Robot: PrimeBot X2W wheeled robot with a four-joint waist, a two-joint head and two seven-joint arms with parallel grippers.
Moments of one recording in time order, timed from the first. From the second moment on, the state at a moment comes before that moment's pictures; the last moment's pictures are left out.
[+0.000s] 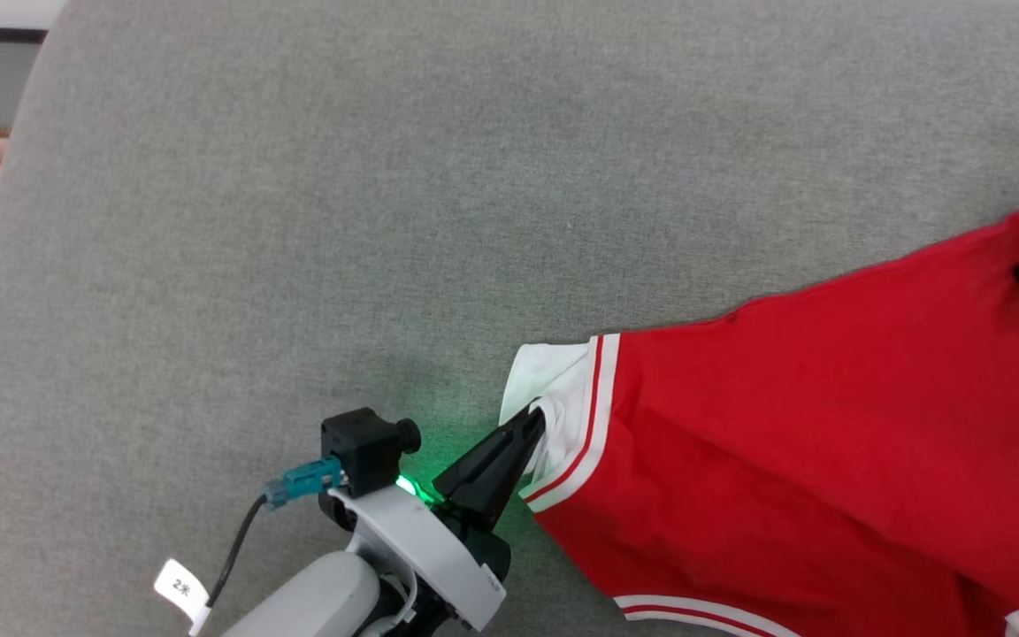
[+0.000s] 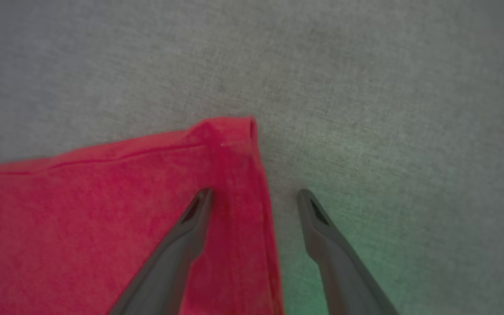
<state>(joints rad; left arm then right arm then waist) -0.44 0.37 -0.81 0.19 -0.96 -0.12 -0.25 -0.73 -0.67 0.33 0.47 0.69 0.13 0.68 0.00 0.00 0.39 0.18</state>
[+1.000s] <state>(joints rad) -0.92 0.49 -0.59 0.32 -1.05 -0.13 -0.16 -1.17 -0.55 0.26 0.81 0.74 0.13 0.13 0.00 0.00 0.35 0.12</state>
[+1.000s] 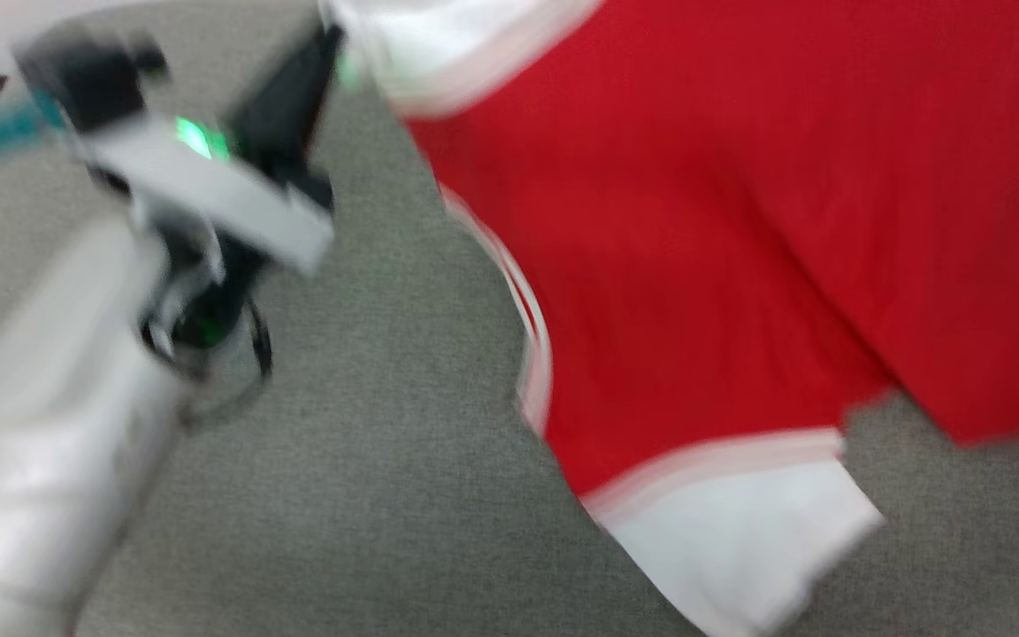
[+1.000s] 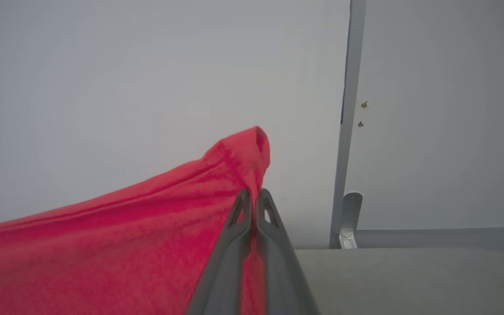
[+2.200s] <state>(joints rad) -0.66 0.32 -0.35 0.20 -1.18 -0.13 -0.26 -0.93 -0.56 0.38 0.67 0.86 0.13 0.00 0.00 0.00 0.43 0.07</state>
